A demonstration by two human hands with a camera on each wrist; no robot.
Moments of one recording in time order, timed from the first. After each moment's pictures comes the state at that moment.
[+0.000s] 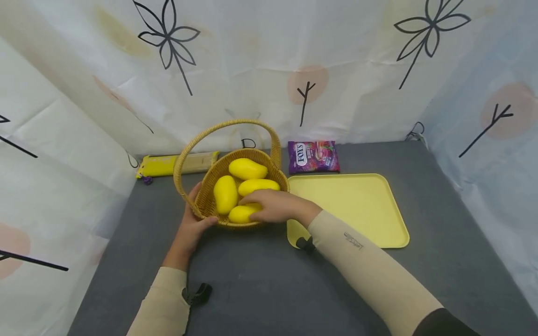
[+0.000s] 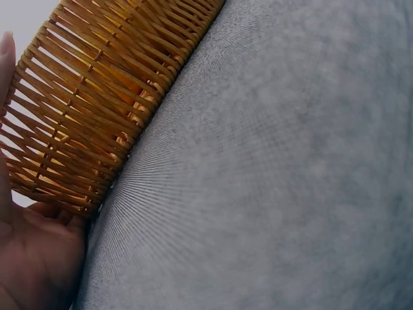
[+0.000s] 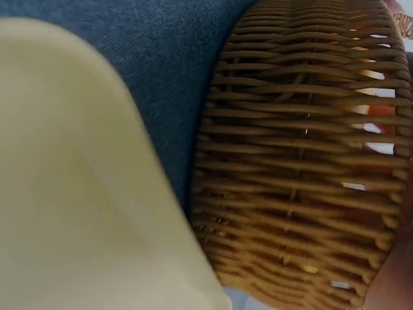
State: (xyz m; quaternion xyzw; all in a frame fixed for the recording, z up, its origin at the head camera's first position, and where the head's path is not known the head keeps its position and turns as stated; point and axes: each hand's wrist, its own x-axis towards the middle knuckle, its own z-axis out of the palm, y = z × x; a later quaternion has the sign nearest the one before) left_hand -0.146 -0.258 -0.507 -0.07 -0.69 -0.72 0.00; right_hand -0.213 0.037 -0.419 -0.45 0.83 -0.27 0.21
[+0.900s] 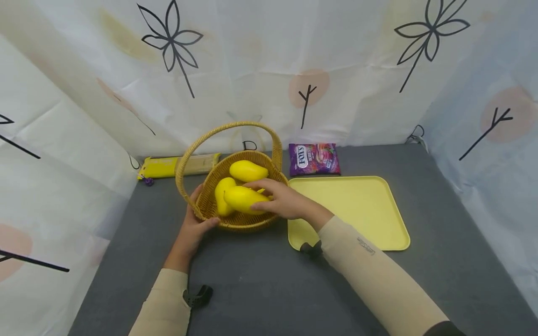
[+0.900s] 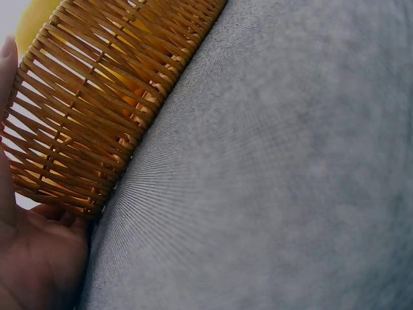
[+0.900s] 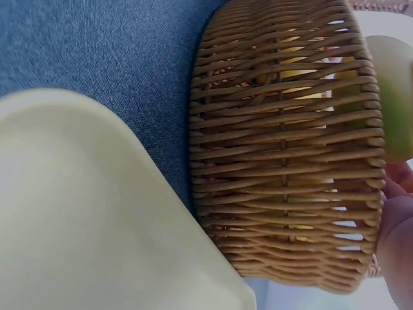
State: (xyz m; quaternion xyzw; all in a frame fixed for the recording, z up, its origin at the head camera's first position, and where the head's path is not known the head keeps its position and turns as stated) left_hand -0.147 -0.260 -0.512 -0.08 -0.68 -0.73 -0.01; right_hand -0.212 0.059 -0.420 -0.36 0.79 -0.47 0.18
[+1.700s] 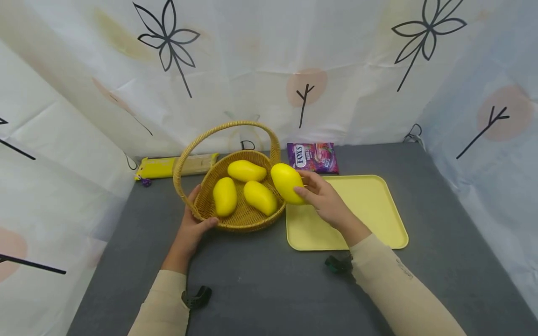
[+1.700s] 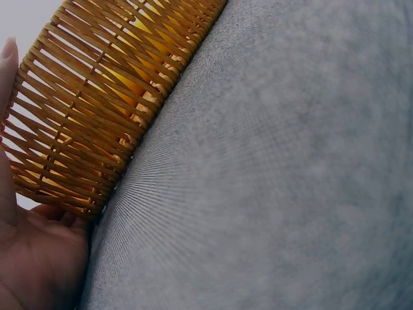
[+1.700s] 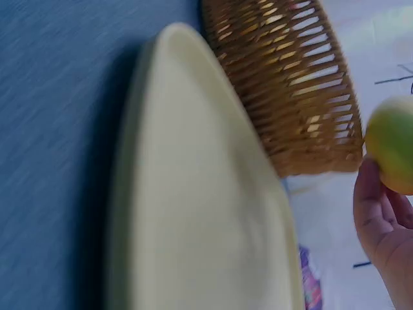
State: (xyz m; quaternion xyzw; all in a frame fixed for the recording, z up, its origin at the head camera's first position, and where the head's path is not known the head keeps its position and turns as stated) left_hand -0.145 -0.257 -0.507 -0.07 -0.68 -0.73 0.00; right_hand -0.186 0.139 -0.435 -0.14 0.74 -0.65 0.11
